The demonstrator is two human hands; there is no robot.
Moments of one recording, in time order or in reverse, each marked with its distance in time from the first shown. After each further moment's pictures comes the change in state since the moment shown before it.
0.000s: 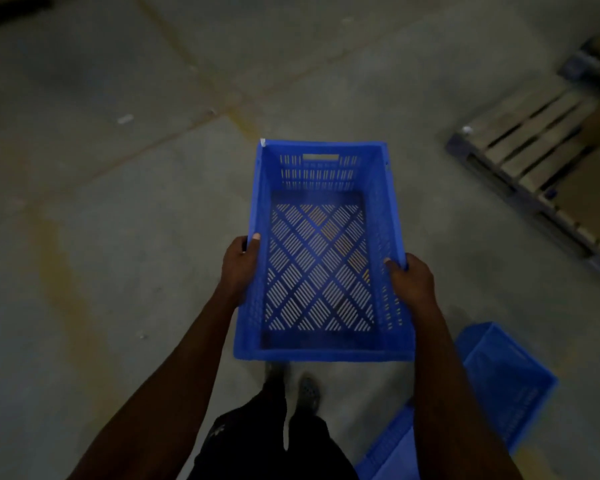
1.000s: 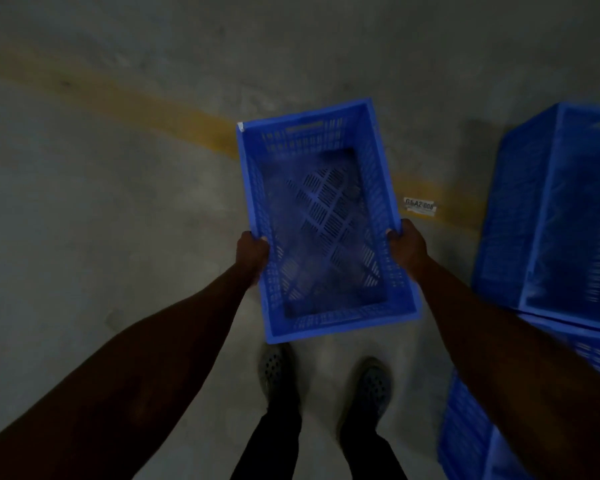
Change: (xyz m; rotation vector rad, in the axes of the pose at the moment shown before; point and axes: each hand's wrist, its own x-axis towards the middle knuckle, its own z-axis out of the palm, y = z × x) left_hand 0.266 -0.479 0.444 0.625 -0.487 -0.251; right_hand 0.285 0.600 0.257 0.142 0.118 0.572
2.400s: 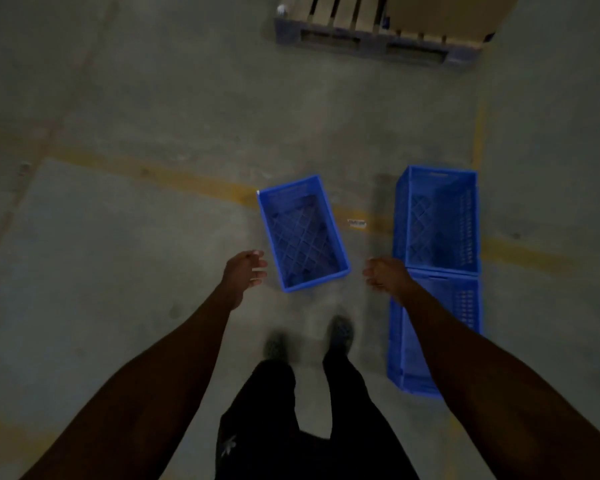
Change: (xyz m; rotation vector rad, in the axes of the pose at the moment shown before) left_hand -0.494 0.108 -0.227 -0.230 -0.258 0.068; right_hand -0.480 -0.119 -0.264 0.507 -0.153 0.307
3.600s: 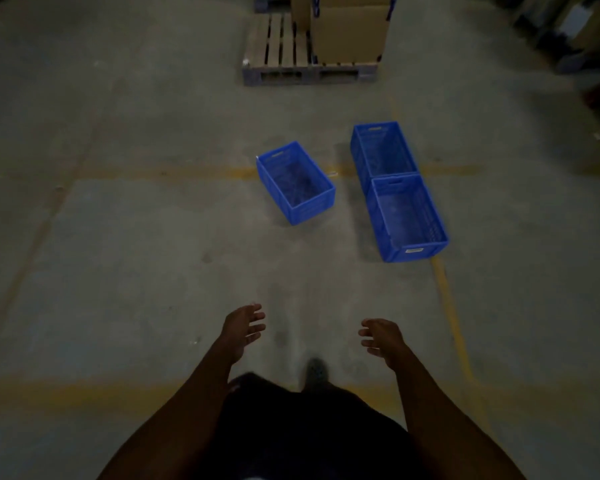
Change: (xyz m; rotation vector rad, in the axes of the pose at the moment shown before) left_hand -0.466 -0.556 -0.343 0.083 -0.209 0.006; right_hand -0.536 0.694 0.224 0.243 0.188 -0.037
